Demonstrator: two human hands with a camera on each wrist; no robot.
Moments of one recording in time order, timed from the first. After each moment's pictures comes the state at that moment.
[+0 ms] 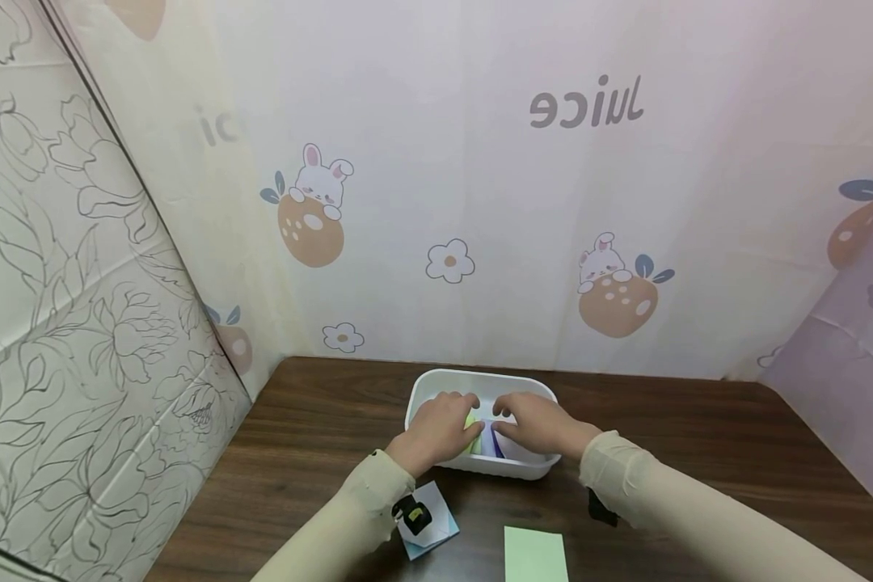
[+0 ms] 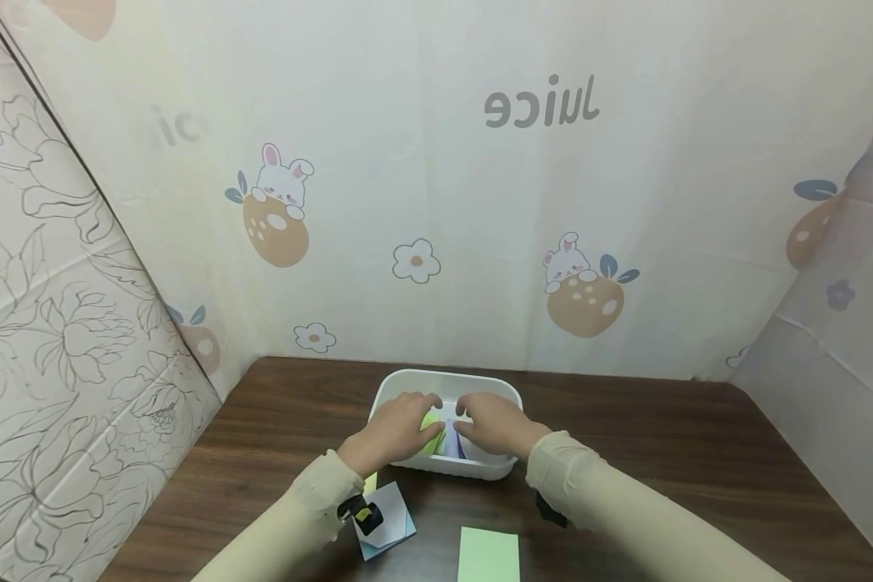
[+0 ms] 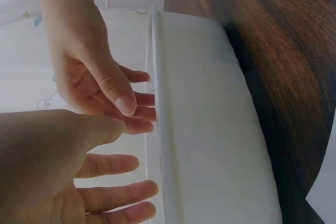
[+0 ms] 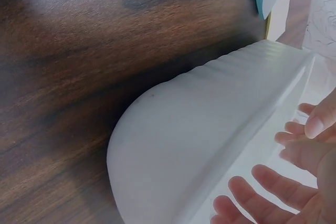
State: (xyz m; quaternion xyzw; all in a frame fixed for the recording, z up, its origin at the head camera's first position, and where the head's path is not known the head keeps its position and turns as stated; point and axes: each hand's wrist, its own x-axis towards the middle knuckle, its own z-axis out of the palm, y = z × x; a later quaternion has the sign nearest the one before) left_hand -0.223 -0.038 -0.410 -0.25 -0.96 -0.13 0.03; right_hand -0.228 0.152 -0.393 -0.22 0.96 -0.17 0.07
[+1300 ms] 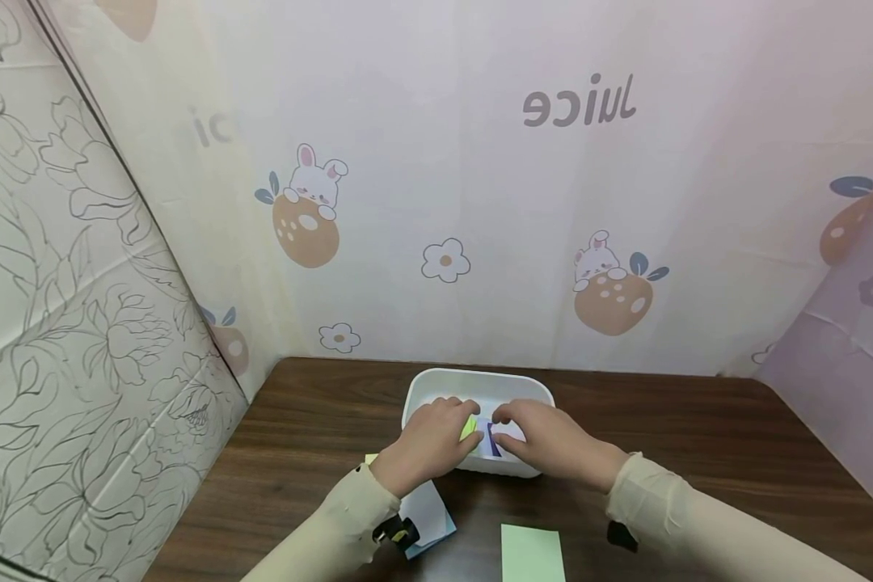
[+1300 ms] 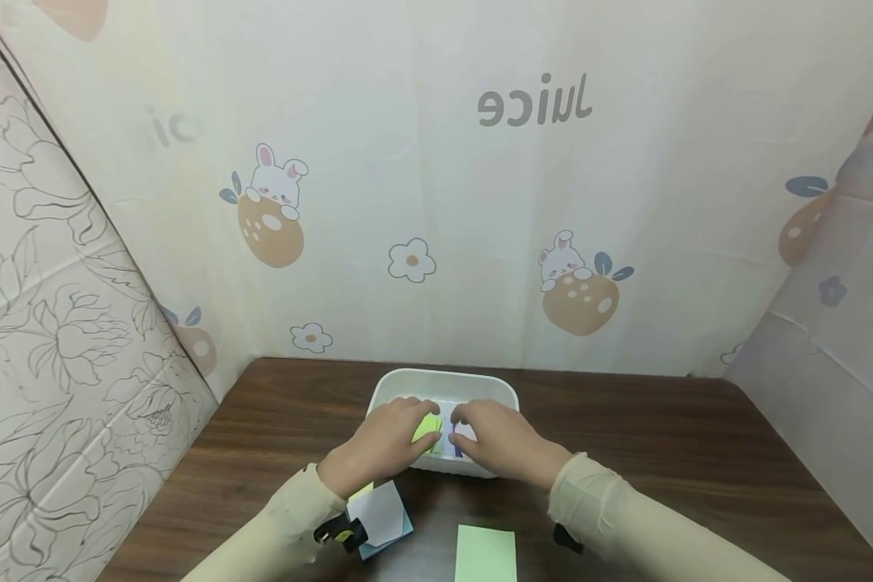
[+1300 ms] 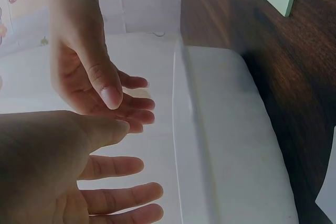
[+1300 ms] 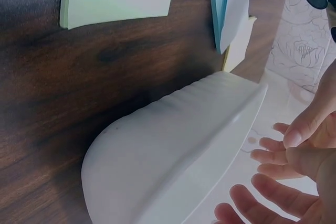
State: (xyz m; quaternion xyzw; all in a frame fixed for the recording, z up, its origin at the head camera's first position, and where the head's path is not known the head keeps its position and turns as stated) left_hand -0.195 -0.044 -0.393 -0.30 -0.94 -0.11 0.08; right_hand -0.184 0.162 -0.375 -0.28 0.94 -0.17 -0.02
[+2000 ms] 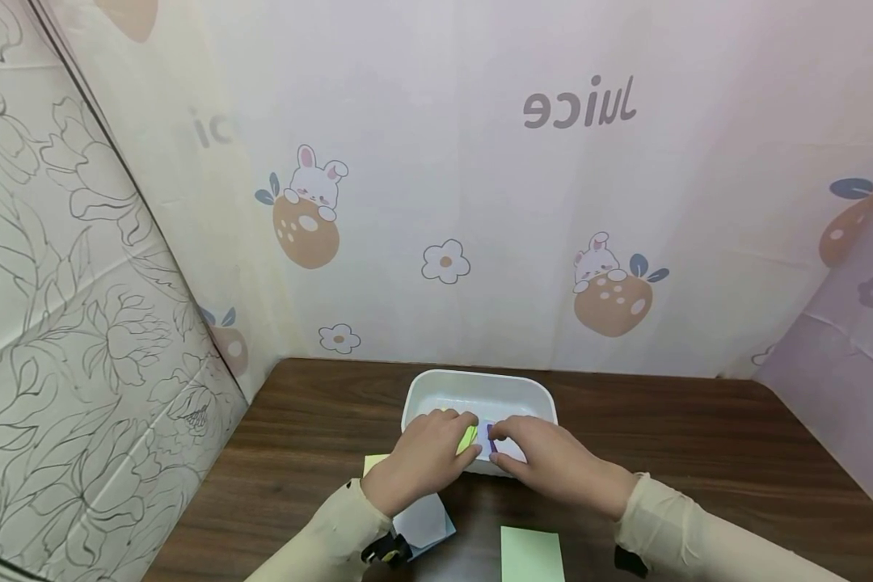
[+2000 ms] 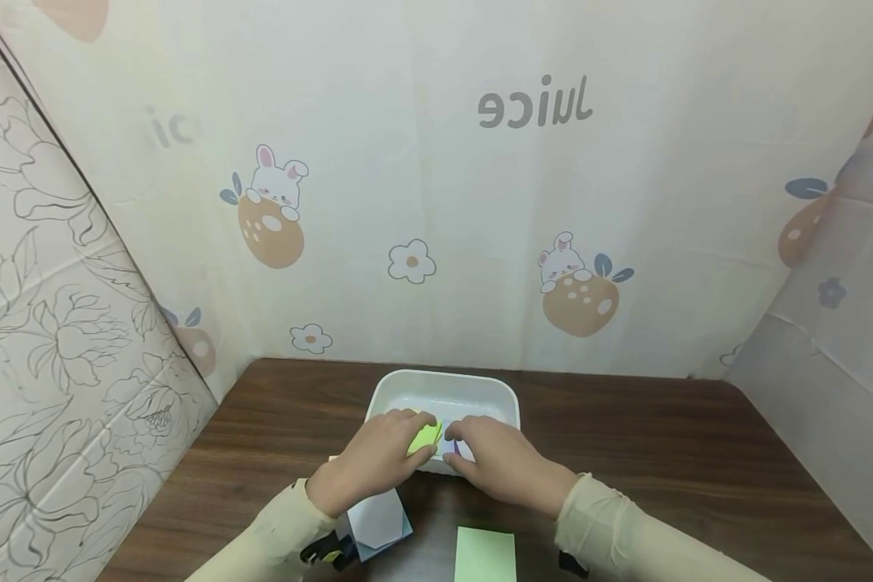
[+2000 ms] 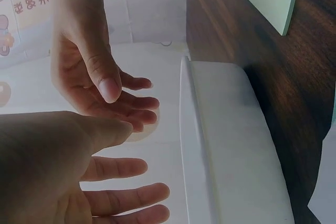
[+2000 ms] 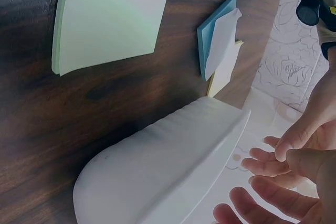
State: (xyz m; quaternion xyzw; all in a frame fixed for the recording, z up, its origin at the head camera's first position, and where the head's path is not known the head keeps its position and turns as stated) left_hand -0.176 -0.052 -0.390 -0.32 -0.94 -0.11 0.10; right_hand -0.165 0.159 -0.377 -0.31 0.94 -0.17 -0.04
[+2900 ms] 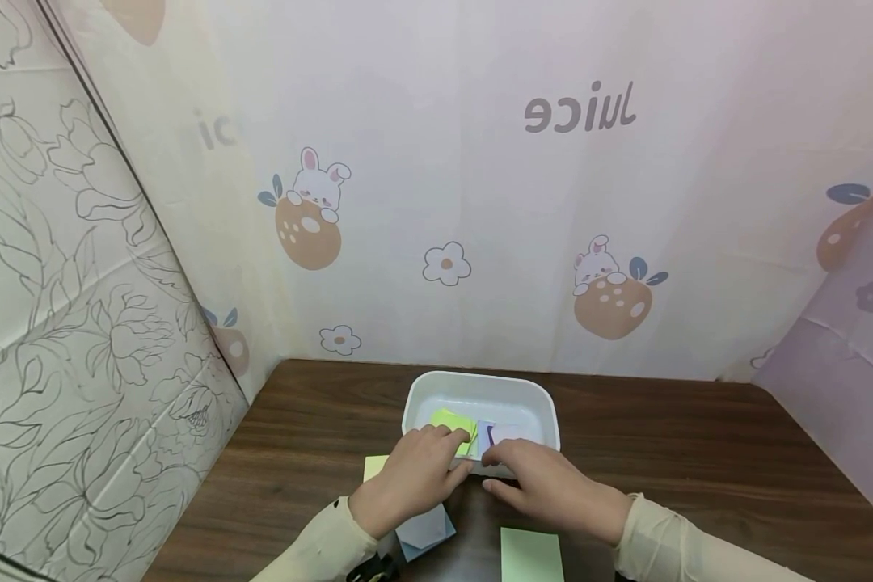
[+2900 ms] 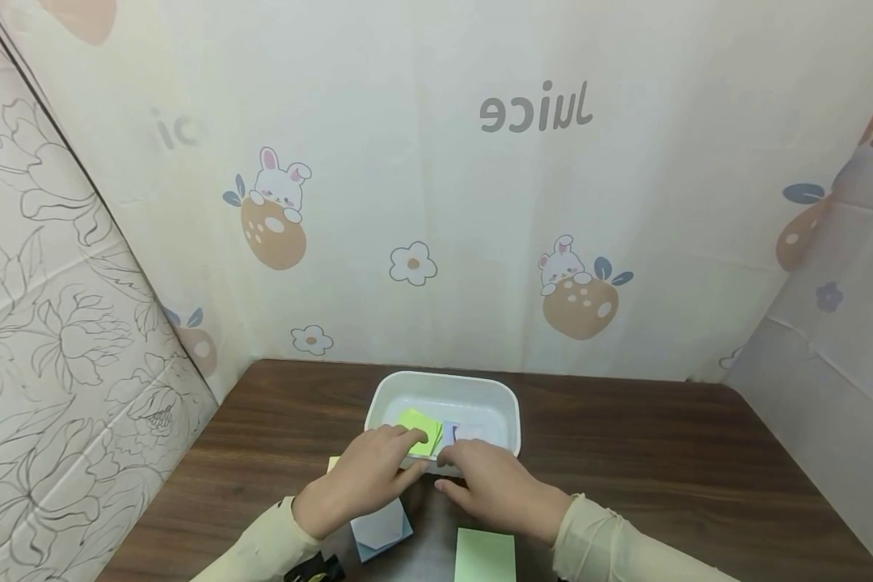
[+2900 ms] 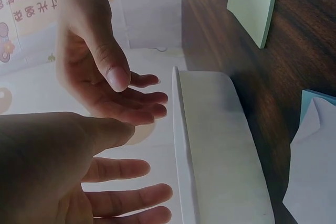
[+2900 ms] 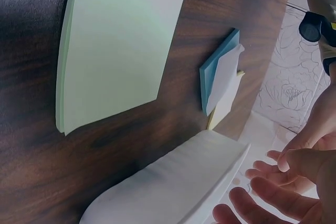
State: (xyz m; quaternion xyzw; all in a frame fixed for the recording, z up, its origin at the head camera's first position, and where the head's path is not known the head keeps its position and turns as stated) left_hand -0.160 -0.065 -0.397 -0.33 -0.93 -0.11 0.11; right_hand -0.149 0.151 -0.386 -0.34 0.92 -0.19 0.01
